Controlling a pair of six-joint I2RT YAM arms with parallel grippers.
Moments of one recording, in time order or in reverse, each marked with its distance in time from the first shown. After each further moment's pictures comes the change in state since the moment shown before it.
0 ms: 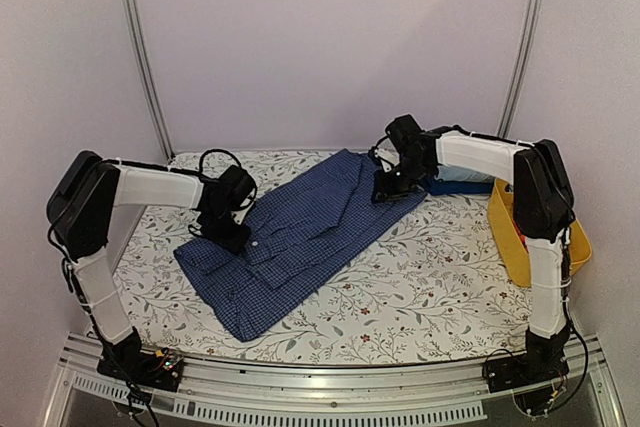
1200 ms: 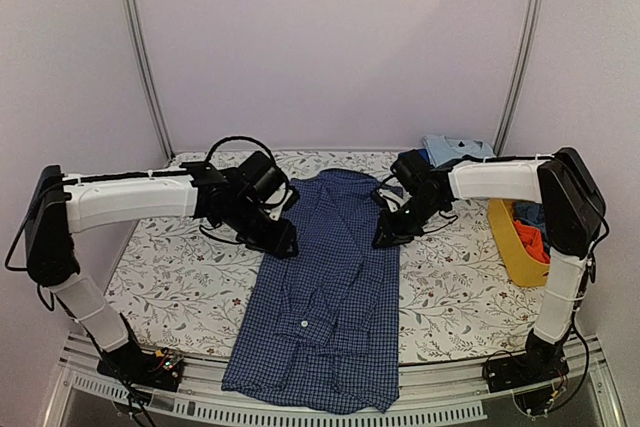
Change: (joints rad) left arm -0.364 -0.185 0.089 -0.103 0.308 -0.340; right arm 0.079 -0.241 -0.480 0.118 -0.184 0.128
